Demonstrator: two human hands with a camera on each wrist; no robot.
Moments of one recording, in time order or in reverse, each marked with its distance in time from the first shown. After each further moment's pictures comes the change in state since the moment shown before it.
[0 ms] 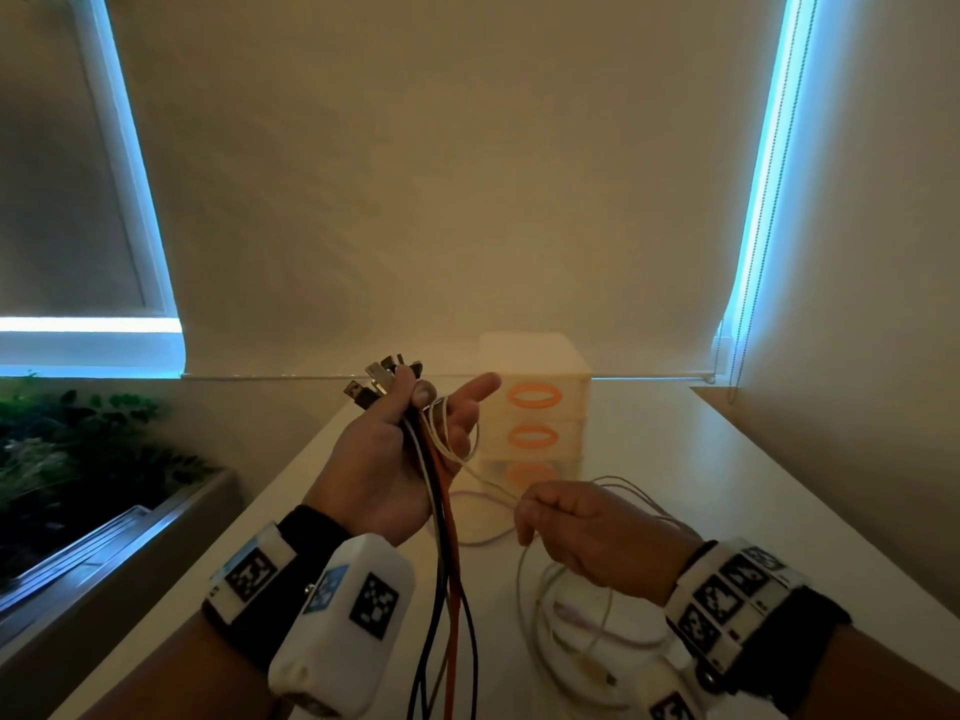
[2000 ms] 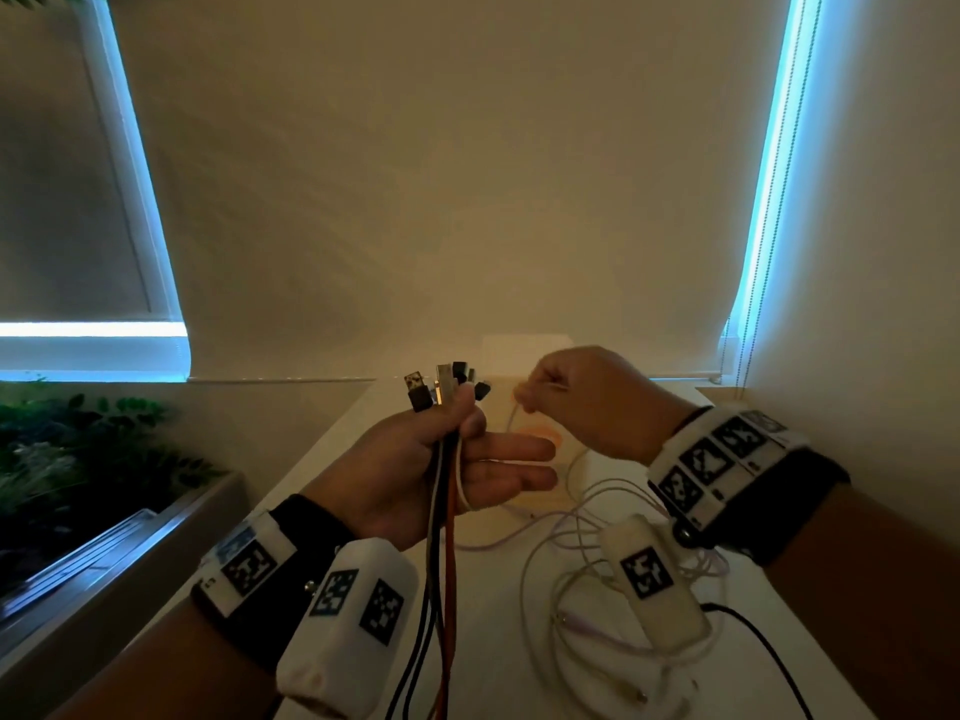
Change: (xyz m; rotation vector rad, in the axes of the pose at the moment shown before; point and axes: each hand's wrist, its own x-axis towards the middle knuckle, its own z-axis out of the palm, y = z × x) left_hand -0.003 0.003 0.016 0.422 -0.107 -0.223; right_hand 0.049 -0.061 -0.057 -0.401 0.338 -0.128
